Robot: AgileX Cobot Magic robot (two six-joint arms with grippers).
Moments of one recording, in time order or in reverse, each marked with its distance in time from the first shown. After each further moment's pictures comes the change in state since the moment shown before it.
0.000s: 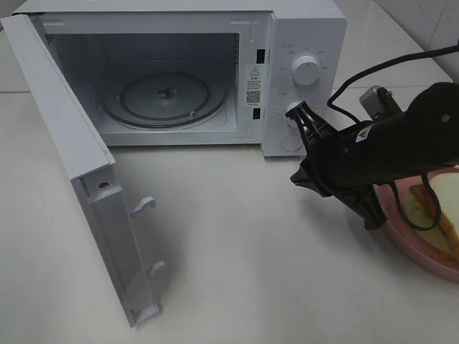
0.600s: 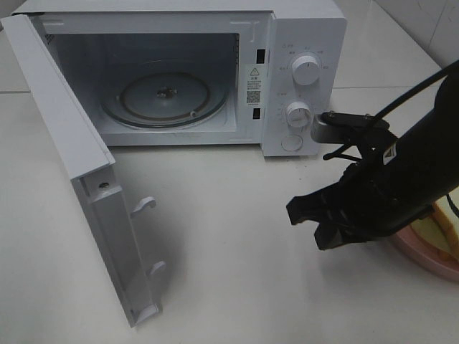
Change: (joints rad) left arm 0.000 0.000 0.000 0.000 0.000 0.000; right arm 0.000 -0.111 0.001 -0.094 0.490 -0.837
